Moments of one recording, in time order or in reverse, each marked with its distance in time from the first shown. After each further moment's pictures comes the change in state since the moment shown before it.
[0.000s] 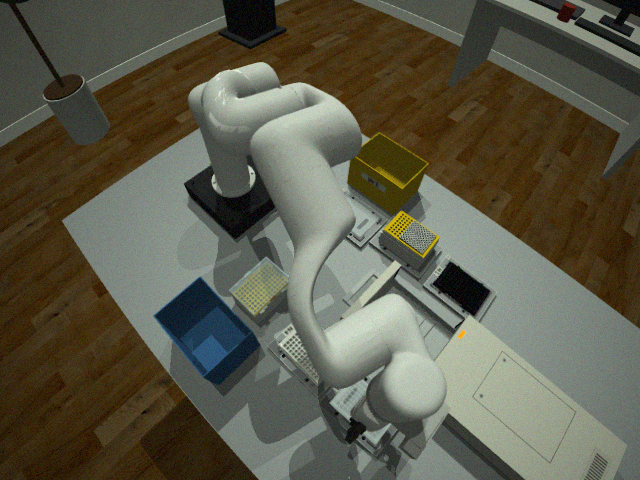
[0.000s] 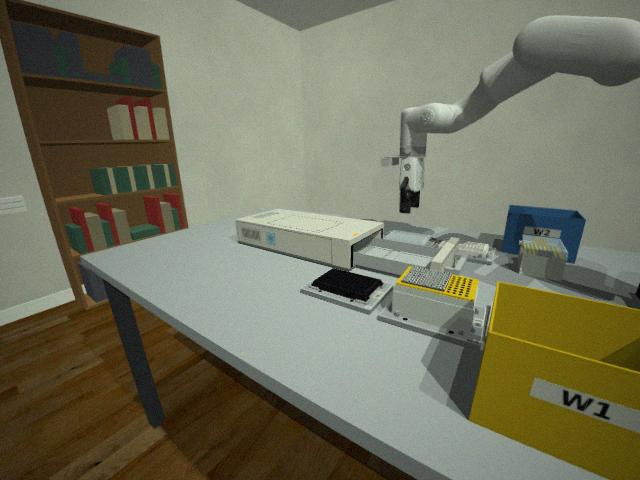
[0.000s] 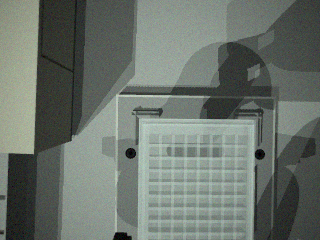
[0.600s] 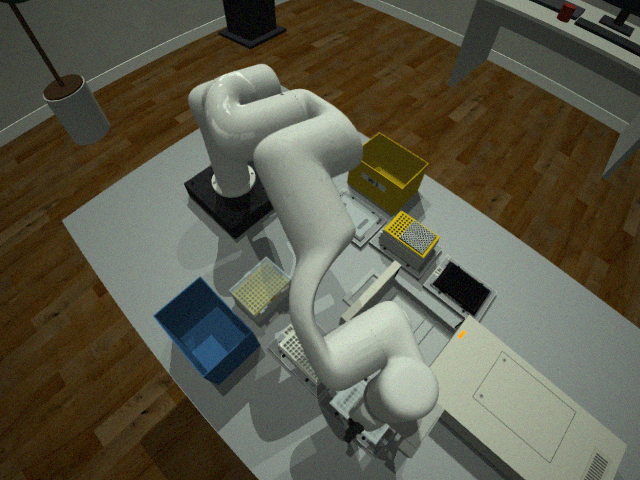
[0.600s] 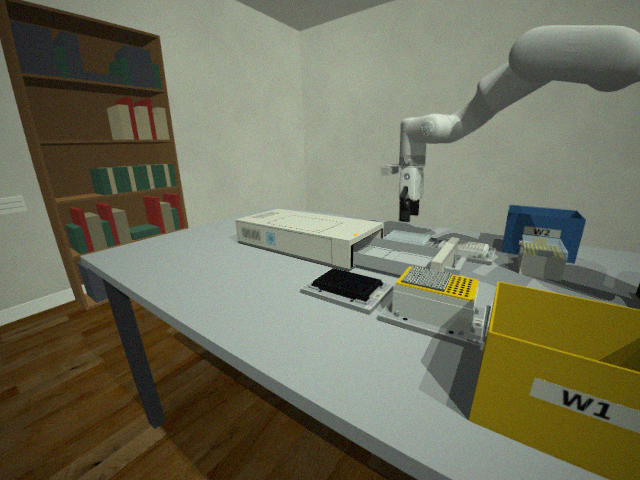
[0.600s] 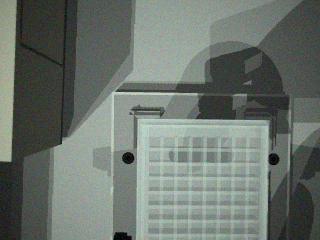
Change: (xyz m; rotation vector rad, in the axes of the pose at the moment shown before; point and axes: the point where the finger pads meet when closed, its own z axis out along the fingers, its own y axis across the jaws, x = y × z) arm 0.000 0.000 0.027 0.000 0.000 0.000
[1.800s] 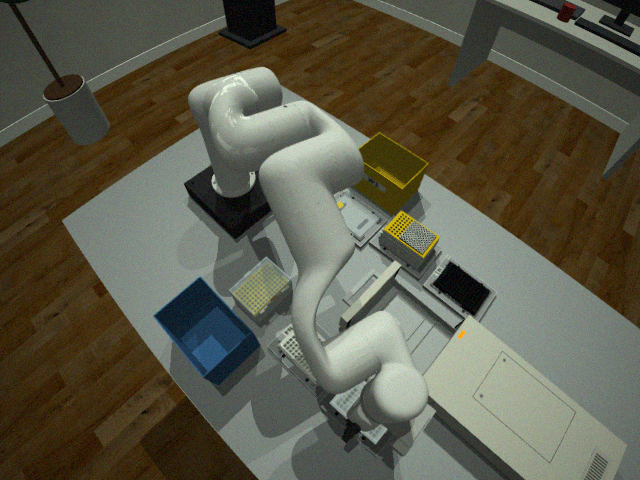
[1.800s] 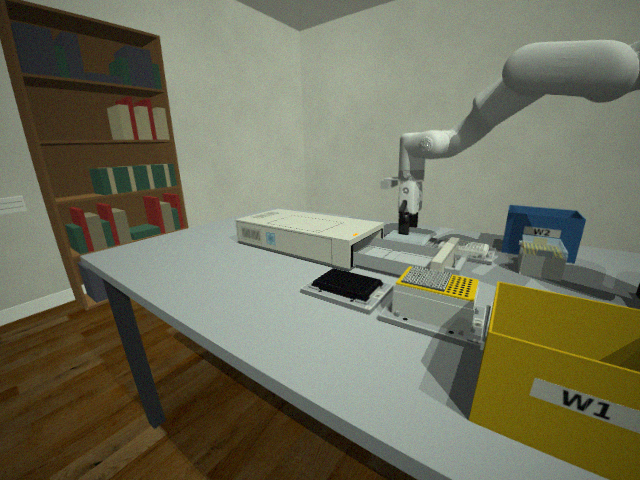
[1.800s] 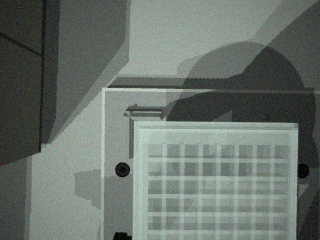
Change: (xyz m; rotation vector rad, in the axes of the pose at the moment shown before) arm 0.001 0.000 0.041 0.000 0.001 0.000
